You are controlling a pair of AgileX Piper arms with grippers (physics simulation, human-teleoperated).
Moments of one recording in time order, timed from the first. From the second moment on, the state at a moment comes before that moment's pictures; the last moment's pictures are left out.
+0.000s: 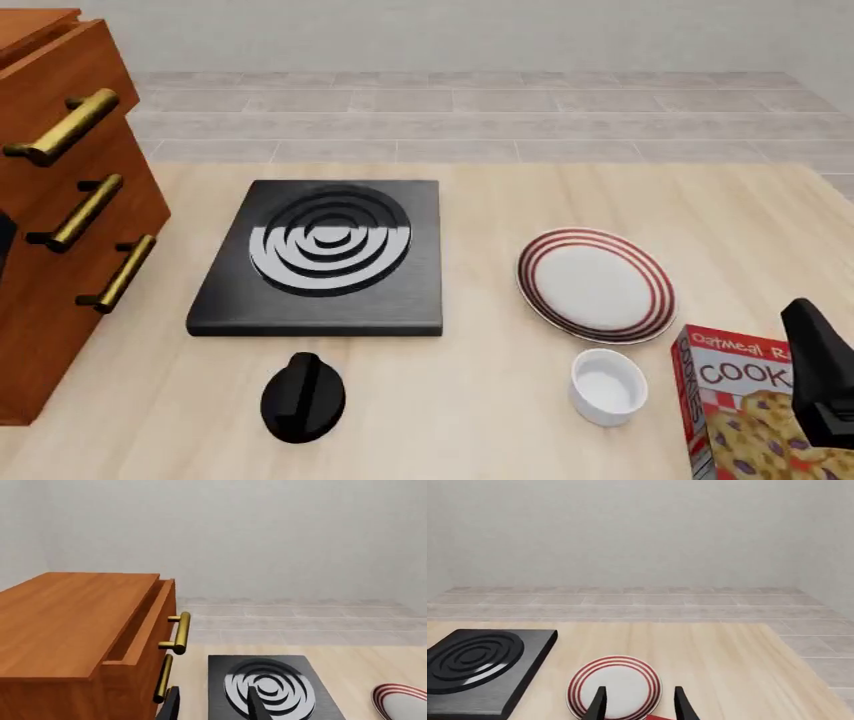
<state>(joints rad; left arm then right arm) -0.02 0.19 -0.29 0.06 -0.02 0.02 0.00 -0.03 0.01 0.00</state>
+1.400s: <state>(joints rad) 0.04 0.78 -1.07 0.54 0.13 0.02 0.00 -0.04 0.02 0.01</state>
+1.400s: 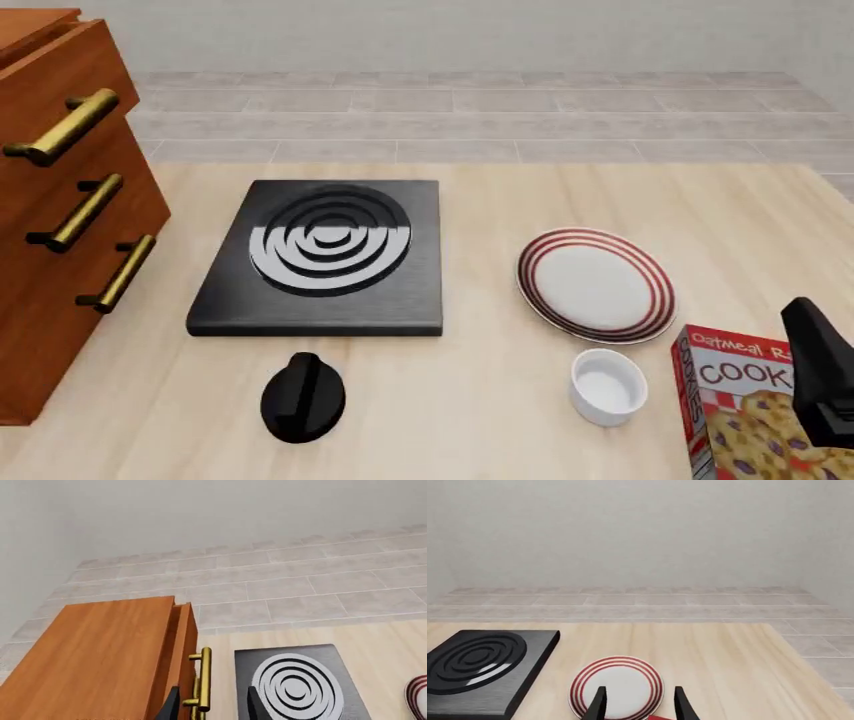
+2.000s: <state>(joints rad) 0.16 0.95 -1.13 0.66 0.13 0.02 0.00 -0.03 0.01 0.01</state>
